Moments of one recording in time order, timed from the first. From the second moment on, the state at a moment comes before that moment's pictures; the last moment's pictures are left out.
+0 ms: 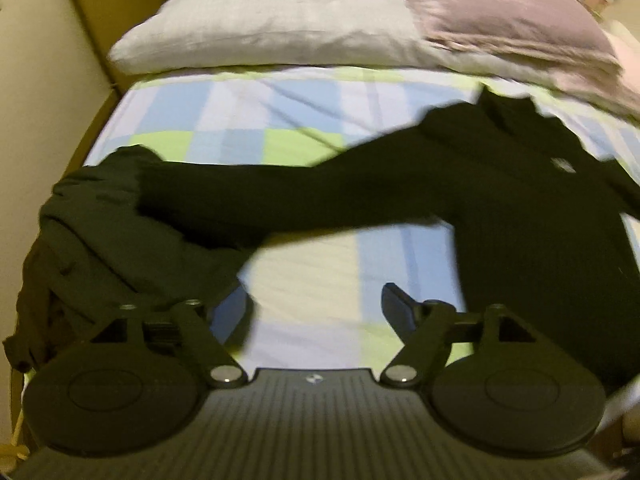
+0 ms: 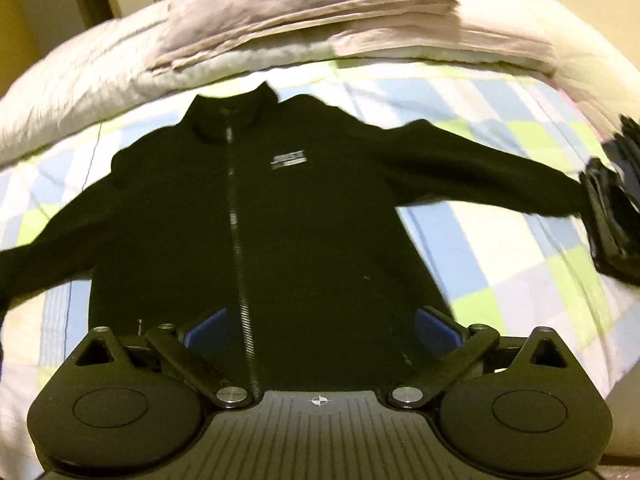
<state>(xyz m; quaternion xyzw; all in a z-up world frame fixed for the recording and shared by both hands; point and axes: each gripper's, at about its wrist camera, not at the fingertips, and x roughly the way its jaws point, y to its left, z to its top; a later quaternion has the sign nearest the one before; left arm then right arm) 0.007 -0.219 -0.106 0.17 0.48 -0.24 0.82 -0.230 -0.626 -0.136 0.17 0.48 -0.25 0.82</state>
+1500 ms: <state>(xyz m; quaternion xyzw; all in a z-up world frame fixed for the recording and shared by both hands) -0.062 -0.156 -0.138 0.27 0.49 -0.32 0.76 -0.333 -0.399 -0.062 0.23 0.42 -0.23 0.85</state>
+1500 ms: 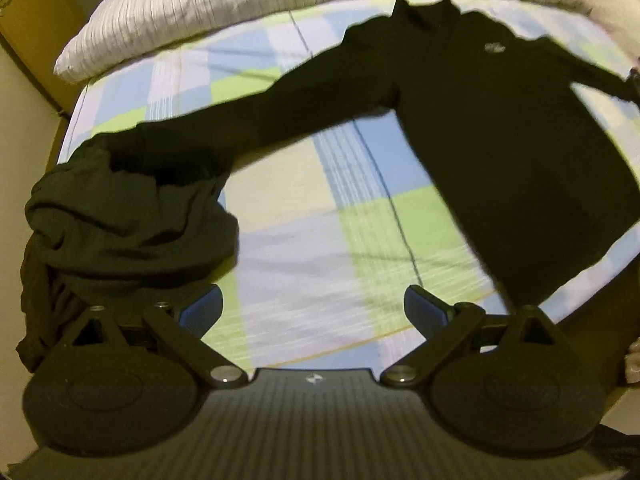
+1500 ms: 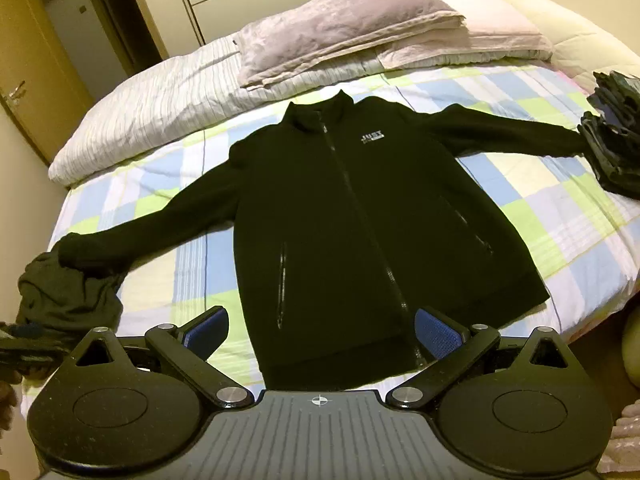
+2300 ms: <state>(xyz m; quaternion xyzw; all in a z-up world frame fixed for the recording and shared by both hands) -0.079 -0.185 -0.059 0.24 0.42 -0.37 0.79 -0.372 -0.450 -0.072 0.22 0.40 -0.26 0.85</state>
